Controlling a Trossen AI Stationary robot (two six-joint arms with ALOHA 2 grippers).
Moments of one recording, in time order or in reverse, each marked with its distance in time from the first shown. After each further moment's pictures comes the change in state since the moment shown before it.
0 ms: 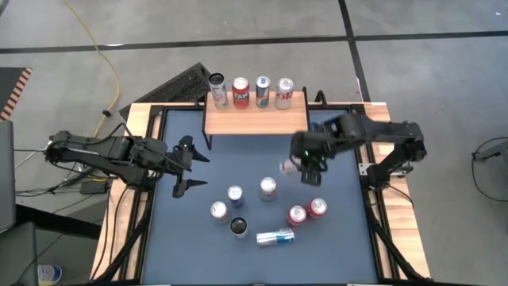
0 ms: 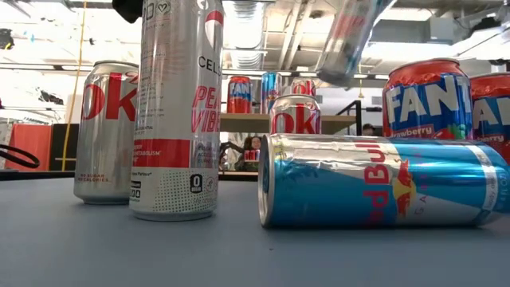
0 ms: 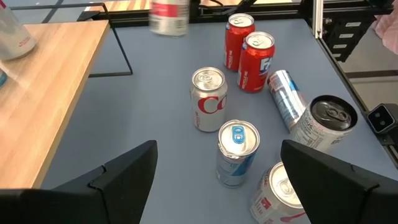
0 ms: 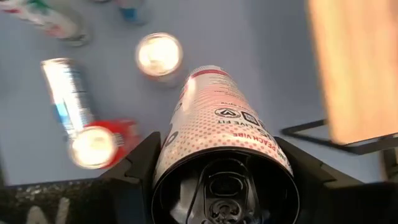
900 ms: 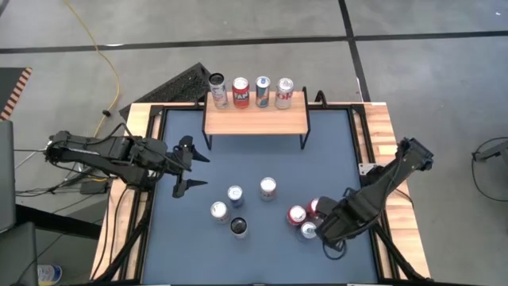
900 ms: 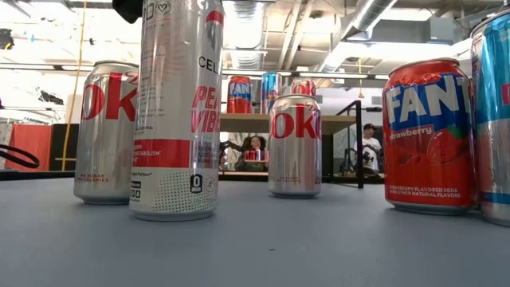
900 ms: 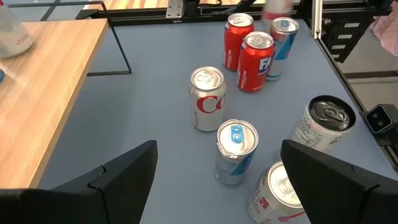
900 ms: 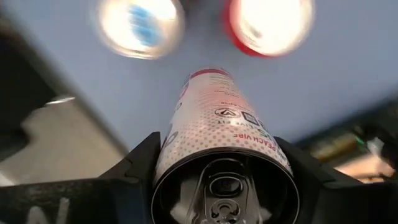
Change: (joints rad) left arm 0.000 0.000 0.000 -0.002 0.004 -0.008; right arm 0.612 0.014 -0.269 -0.008 -0.229 0.969
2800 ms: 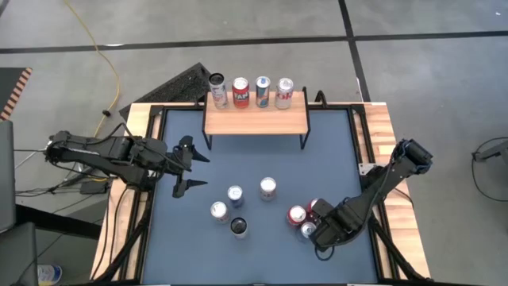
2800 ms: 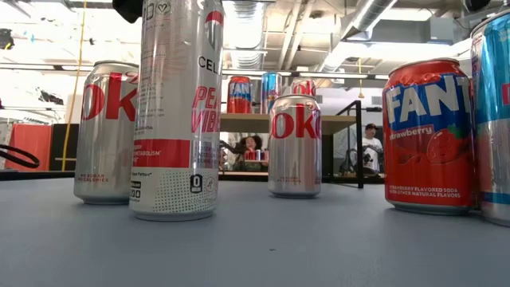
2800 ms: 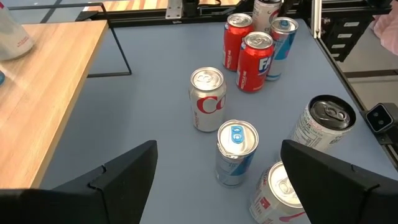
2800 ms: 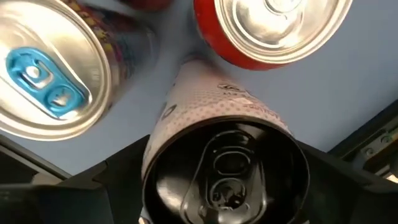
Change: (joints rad) left arm 0.000 0.000 0.000 0.002 0.000 0.009; right arm 0.006 0.024 -0.323 0.244 0.040 0.273
